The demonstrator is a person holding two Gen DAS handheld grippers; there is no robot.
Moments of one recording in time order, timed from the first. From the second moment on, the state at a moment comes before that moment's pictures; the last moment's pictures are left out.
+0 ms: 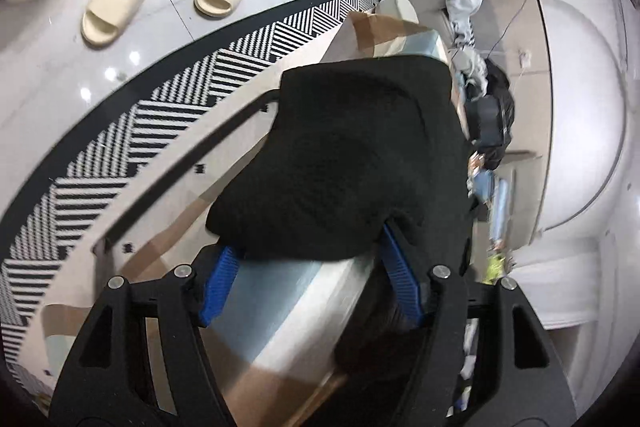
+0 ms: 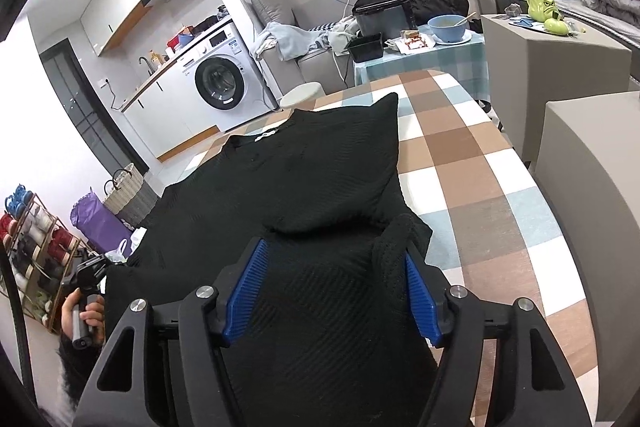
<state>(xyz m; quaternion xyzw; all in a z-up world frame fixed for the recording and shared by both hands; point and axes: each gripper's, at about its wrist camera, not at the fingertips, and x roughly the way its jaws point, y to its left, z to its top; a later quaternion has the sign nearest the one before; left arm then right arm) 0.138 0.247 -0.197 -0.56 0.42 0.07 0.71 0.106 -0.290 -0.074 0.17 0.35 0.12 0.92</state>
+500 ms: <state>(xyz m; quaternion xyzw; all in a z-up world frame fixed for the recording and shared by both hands) 0.127 0.263 -0.187 -0.59 0.37 0.05 0.72 0.098 -0.295 -0.073 0.17 0.34 0.11 0.92</state>
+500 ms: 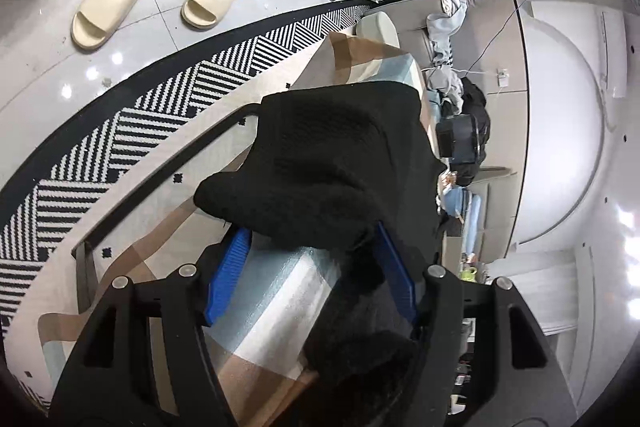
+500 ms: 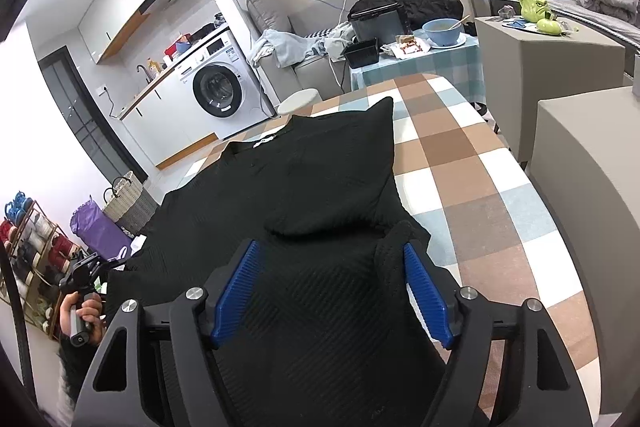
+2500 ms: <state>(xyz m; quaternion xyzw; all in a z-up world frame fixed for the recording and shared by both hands) 0.048 0.108 -0.052 -0.16 0.33 0.04 0.93 0.062 -0.349 -0.079 0.20 0.35 0.06 0.91</state>
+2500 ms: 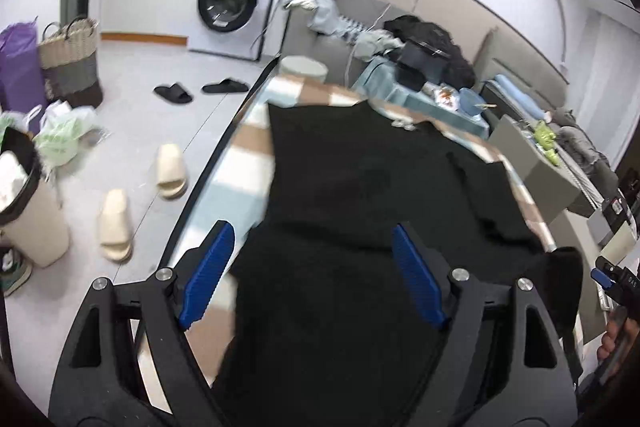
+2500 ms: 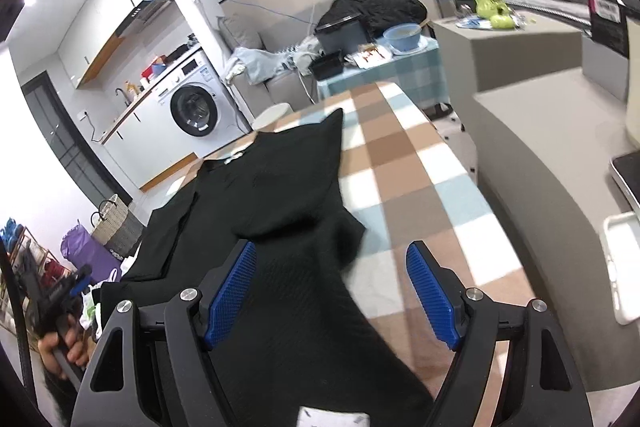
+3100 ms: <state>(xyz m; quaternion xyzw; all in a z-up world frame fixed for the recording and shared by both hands) 0.045 0.125 -0.135 -0.17 0.43 0.06 0.88 0.086 -0.344 -0.134 0.20 0.43 0.09 0.87</state>
